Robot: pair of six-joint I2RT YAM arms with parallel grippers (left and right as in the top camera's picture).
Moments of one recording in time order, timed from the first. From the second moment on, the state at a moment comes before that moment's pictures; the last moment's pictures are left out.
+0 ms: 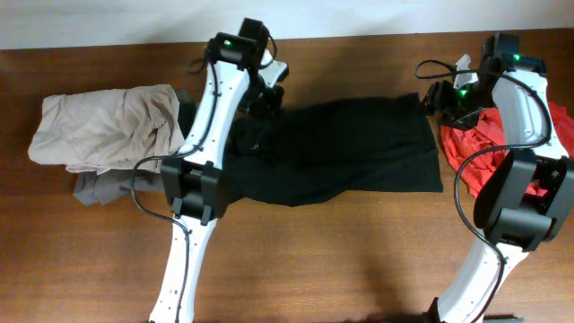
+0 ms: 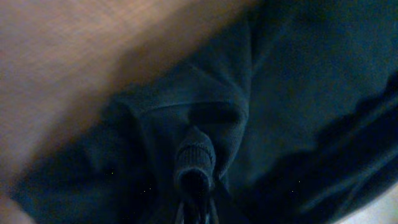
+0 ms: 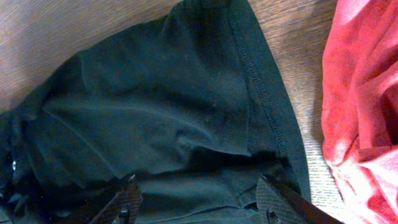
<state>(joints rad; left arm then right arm) -0.34 2.71 2.83 -1.57 0.25 0.11 -0.27 2.16 1.89 -1.12 -0.40 0.07</state>
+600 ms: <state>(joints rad) -0.42 2.71 2.83 -1.66 0.20 0.13 -0.27 2.16 1.89 -1.12 -0.40 0.07</state>
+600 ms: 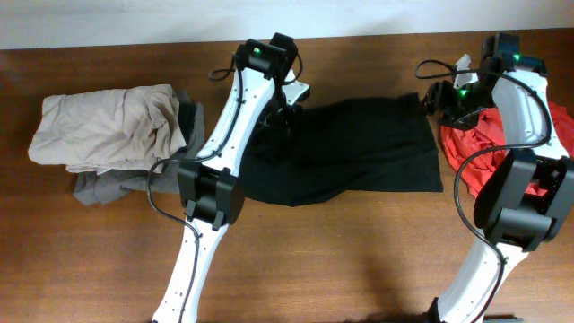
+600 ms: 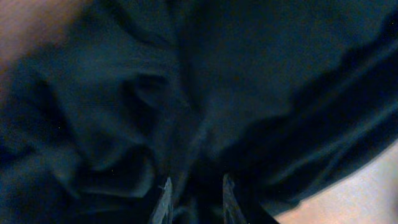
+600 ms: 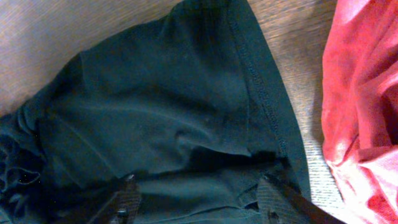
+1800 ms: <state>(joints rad) -0.44 2.79 2.84 -1.68 0.17 0.13 -0.24 2.41 1.90 -0.60 -0.41 0.07</state>
